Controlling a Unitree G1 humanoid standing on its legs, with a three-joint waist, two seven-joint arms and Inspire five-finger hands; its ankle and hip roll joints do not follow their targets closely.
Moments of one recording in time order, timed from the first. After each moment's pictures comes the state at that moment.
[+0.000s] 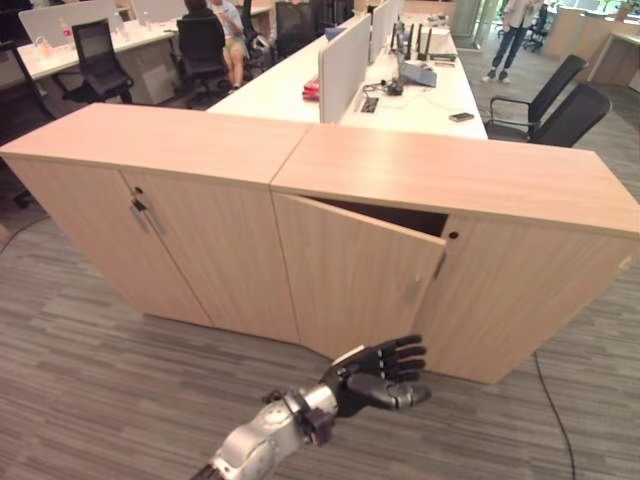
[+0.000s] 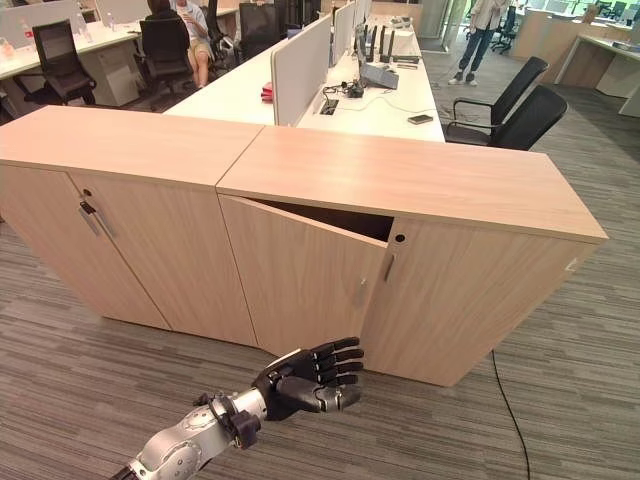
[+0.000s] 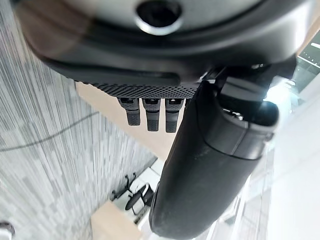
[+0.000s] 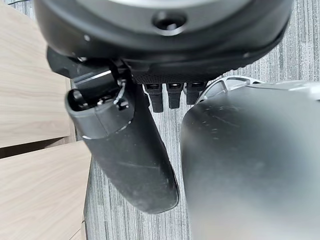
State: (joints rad) left arm -0.01 0.41 -0.62 0.04 -0.82 0.14 -0.27; right arm -0.01 -0.20 0.14 1.31 0.44 0.05 0.12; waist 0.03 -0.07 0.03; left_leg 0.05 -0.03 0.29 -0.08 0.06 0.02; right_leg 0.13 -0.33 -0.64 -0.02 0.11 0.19
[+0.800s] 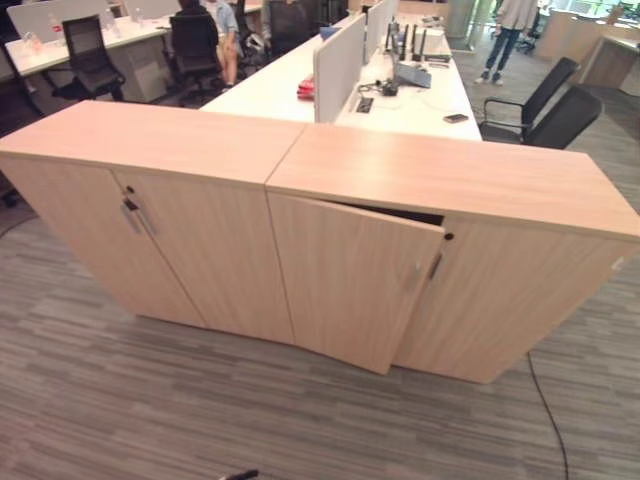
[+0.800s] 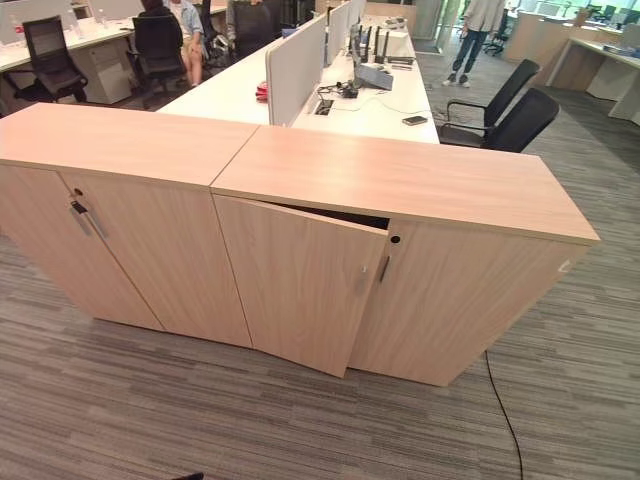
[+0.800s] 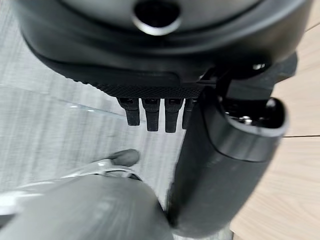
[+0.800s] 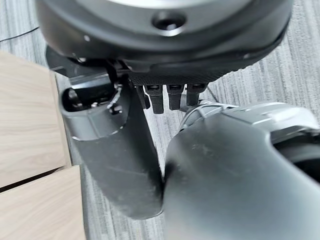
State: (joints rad) left arm 0.03 0.25 -0.15 1.29 -0.18 -0.06 -0.09; right arm 0.02 -0.20 0.05 1.38 0.45 0.05 0.10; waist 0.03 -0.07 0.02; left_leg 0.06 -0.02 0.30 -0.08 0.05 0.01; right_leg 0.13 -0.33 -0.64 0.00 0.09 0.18
